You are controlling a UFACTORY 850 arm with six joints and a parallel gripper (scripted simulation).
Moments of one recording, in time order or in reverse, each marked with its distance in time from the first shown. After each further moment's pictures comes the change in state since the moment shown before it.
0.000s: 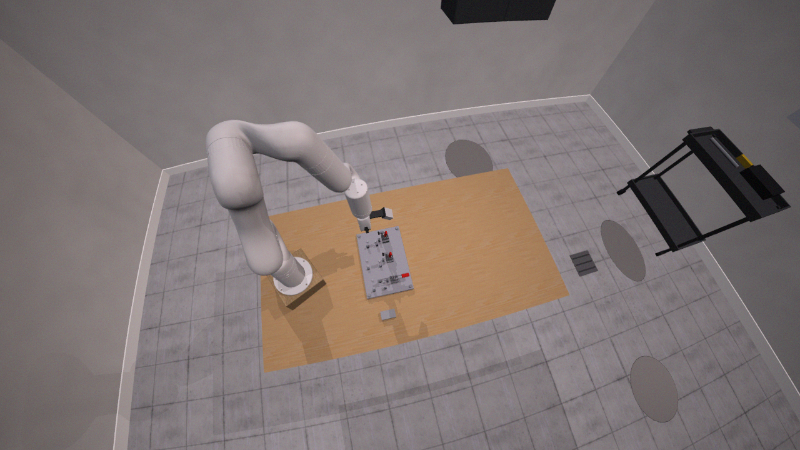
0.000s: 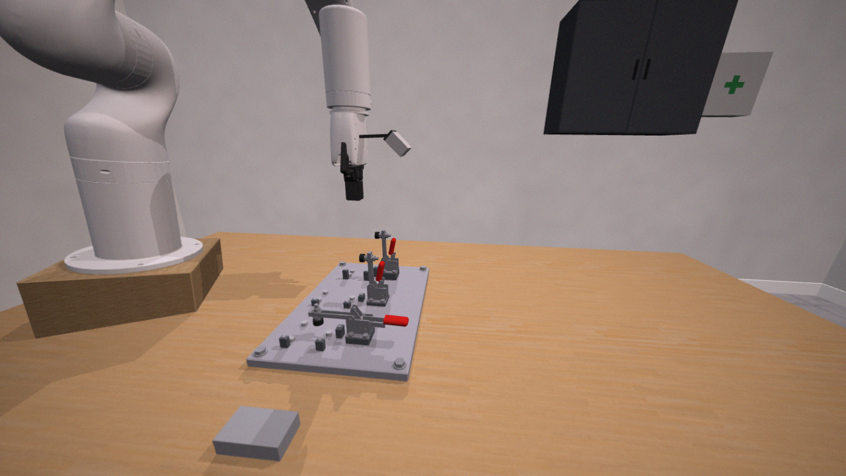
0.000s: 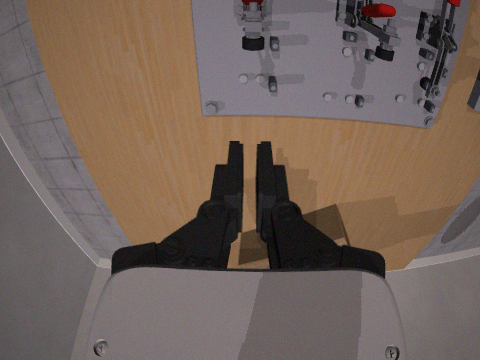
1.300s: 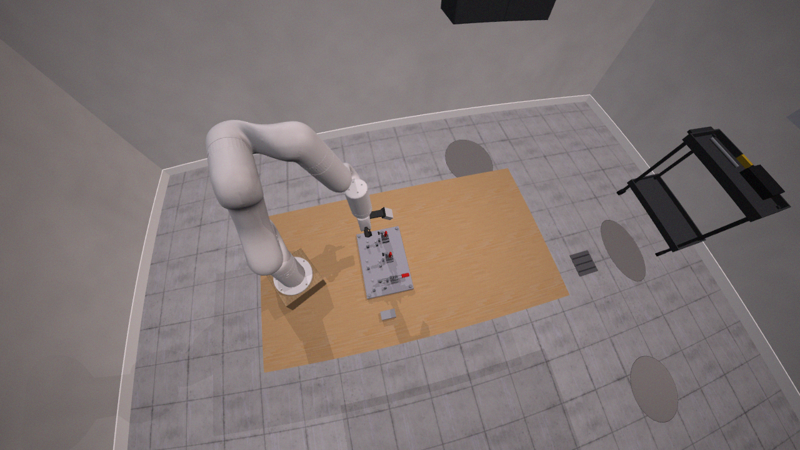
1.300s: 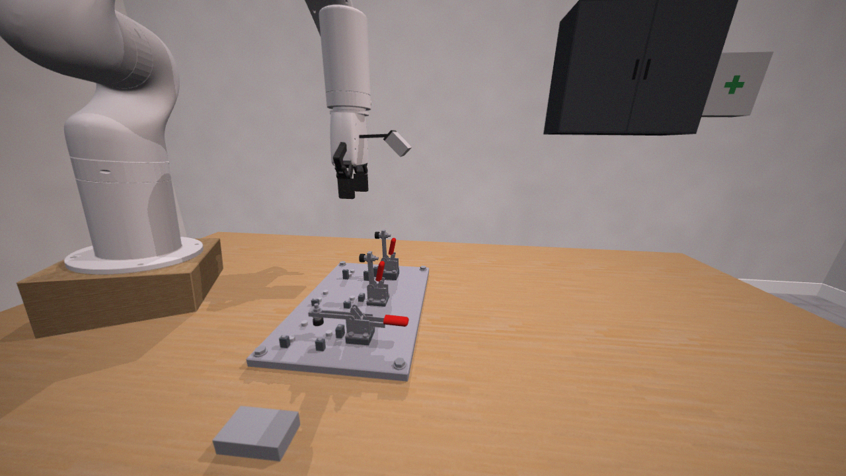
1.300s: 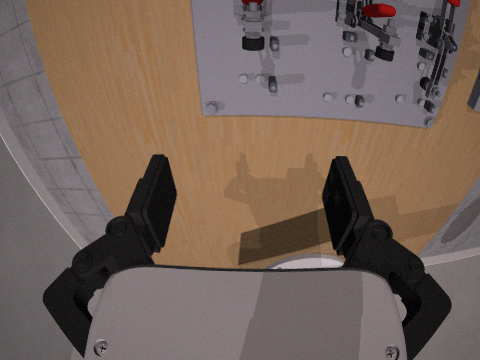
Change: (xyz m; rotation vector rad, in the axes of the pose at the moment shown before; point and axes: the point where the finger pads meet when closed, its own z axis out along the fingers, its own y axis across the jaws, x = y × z) arm 0.000 0.000 0.000 0.000 0.000 0.000
